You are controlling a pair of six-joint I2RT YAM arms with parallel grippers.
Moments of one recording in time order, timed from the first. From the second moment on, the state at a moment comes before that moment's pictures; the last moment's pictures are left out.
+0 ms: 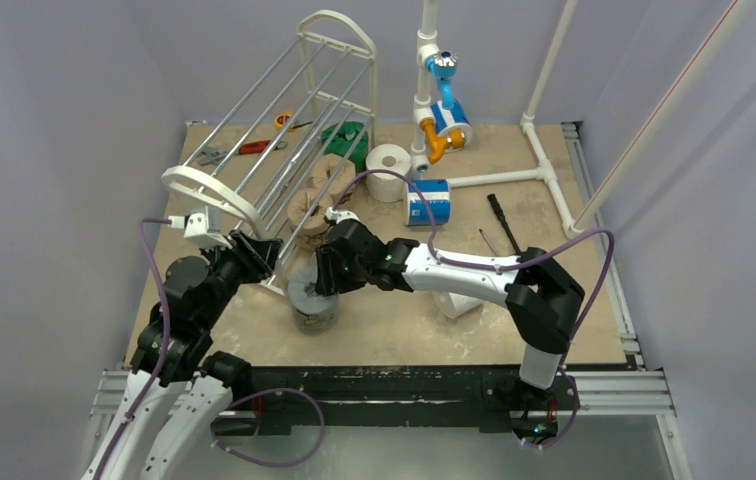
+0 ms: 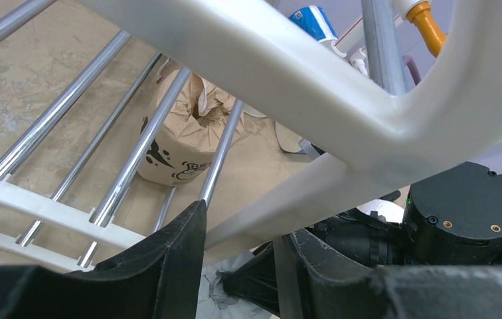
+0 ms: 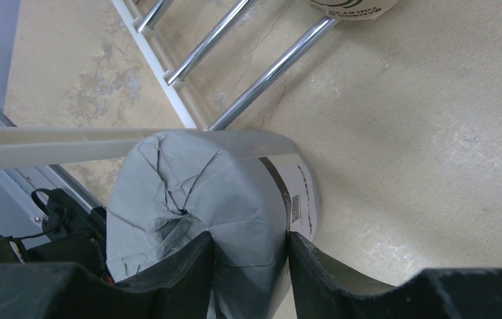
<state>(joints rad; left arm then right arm) -0.37 0.43 0.69 -0.45 -0.06 -0.58 1.07 1.79 1.30 -0.29 0.03 0.71</state>
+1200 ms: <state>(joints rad) -0.37 0.40 0.69 -0.47 -0.07 -0.57 0.96 1.78 1.40 -0.29 0.09 0.85</state>
